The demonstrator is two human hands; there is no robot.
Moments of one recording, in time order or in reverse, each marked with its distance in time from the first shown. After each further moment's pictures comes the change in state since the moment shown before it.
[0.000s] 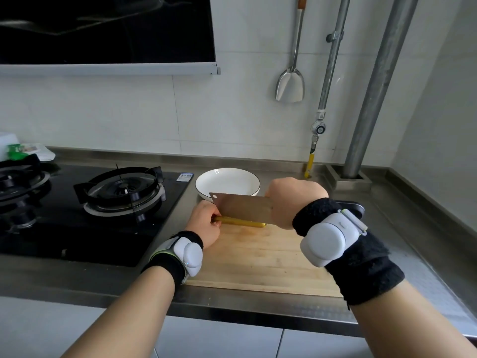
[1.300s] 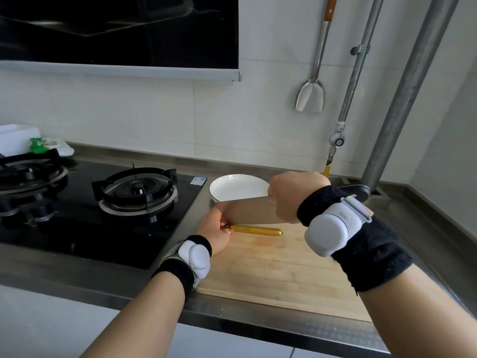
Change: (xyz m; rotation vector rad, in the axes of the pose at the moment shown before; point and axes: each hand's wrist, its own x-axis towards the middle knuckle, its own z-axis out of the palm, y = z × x) left_hand 0.007 -0.021 0.008 -0.272 0.001 -0.181; right_hand 0.032 -0.018 -0.023 -0.202 0.029 -0.167
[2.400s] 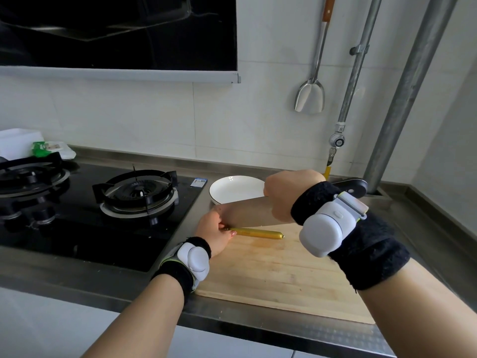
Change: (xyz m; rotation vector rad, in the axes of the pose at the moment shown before) left_hand -0.001 0.002 0.001 0.041 0.030 -0.051; right_hand 0.003 -0.003 -0.005 -0.039 0.015 -0.008
